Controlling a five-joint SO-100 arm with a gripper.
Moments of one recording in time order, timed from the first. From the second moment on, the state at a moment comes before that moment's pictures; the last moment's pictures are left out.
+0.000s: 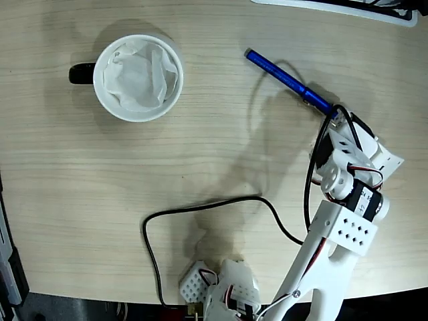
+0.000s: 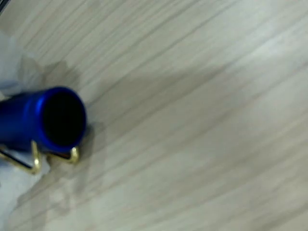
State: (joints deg) arm 24.8 62.1 85.3 53.5 3.9
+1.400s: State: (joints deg) arm 23.3 129.9 127.3 6.9 -30.9
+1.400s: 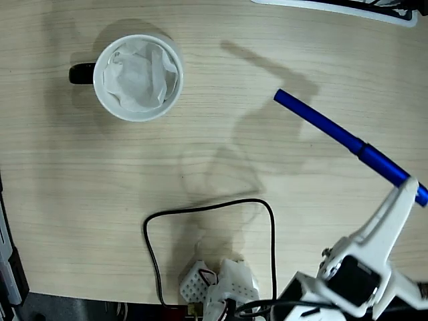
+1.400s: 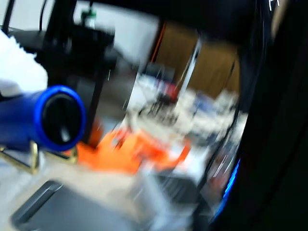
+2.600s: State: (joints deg) arm -12.7 134.0 148.3 -27.9 -82.3
